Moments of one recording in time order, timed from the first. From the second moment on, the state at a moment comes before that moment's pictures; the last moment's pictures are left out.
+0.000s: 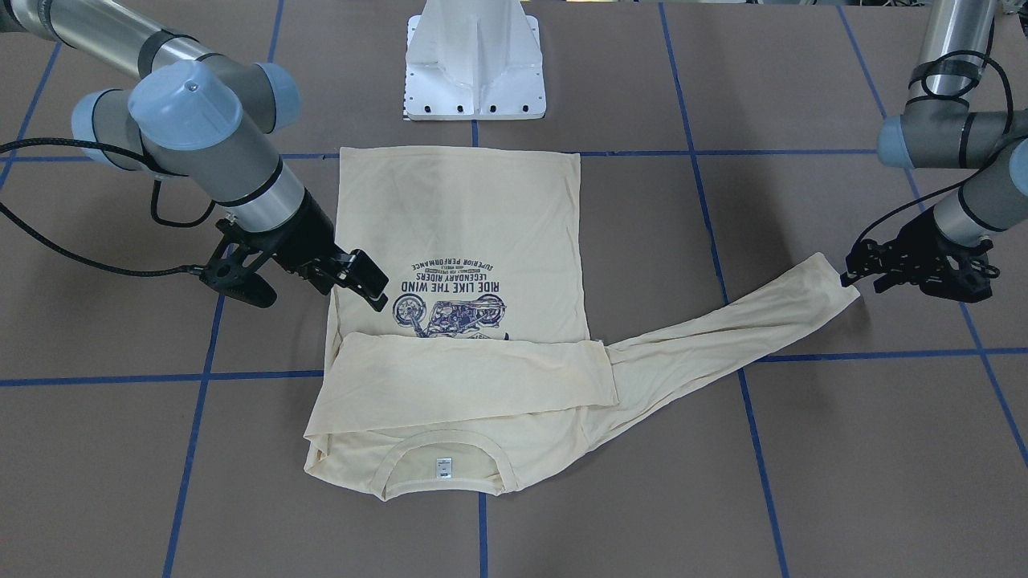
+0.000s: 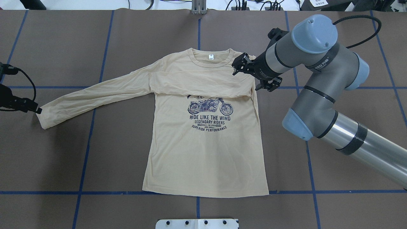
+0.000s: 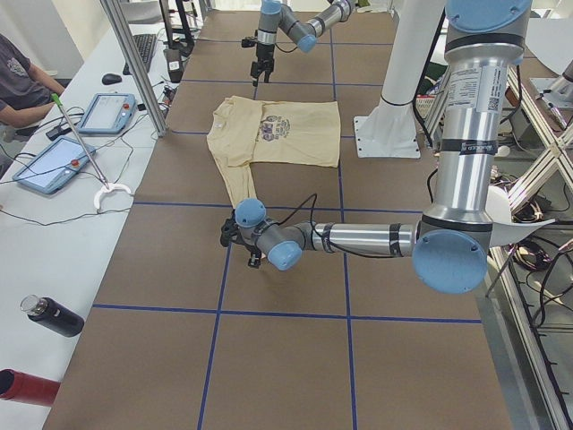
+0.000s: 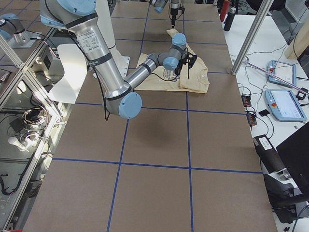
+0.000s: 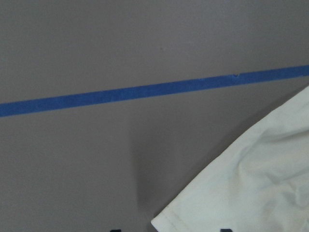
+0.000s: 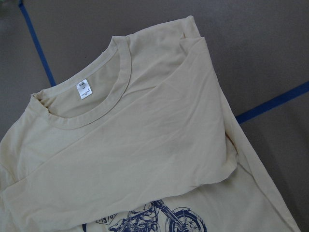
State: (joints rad) left arm -1.06 -1.63 -1.41 -2.30 -2.33 -0.63; right arm 0.77 -1.05 1.67 -1.18 2.06 1.64
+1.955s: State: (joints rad) left arm -1.02 -1.87 -1.49 -2.28 -2.43 -1.02; right arm 0.82 -1.33 1.85 -1.18 2.06 1.52
